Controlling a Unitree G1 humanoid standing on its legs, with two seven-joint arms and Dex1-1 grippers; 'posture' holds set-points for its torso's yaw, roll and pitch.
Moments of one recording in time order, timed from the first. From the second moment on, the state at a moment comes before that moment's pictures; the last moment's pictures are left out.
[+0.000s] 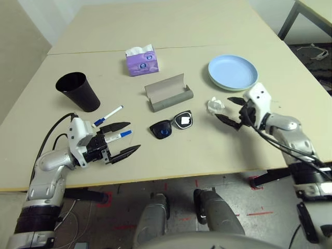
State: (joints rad) left arm 0.00 0.69 0.21 0.08 -0.47 -0.11 -1.17; right arm -0.53 -0.48 0.10 0.27 0.08 0.17 0.79
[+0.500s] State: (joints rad) left arm 0.03 0.69 0.22 0.05 -0.47 -0.11 -1.14; right arm -0.59 -0.47 0.15 0.30 0.03 0.37 0.82
